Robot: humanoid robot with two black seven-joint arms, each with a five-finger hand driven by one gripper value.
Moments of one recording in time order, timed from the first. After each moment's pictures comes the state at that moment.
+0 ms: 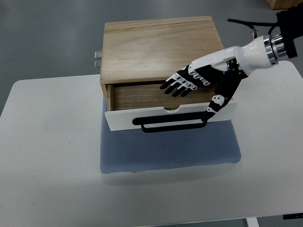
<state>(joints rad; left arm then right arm) -0.02 0.00 0.14 -0.14 0.10 -0.07 -0.05 1.94 -0.83 -0.51 1.58 -0.23 0.61 0.15</state>
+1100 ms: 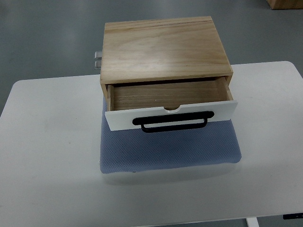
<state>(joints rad) -0.02 0.00 0.14 -0.14 0.10 -0.07 -0.05 1.13 -0.69 0.78 0.83 -0.50 0.35 0.12</state>
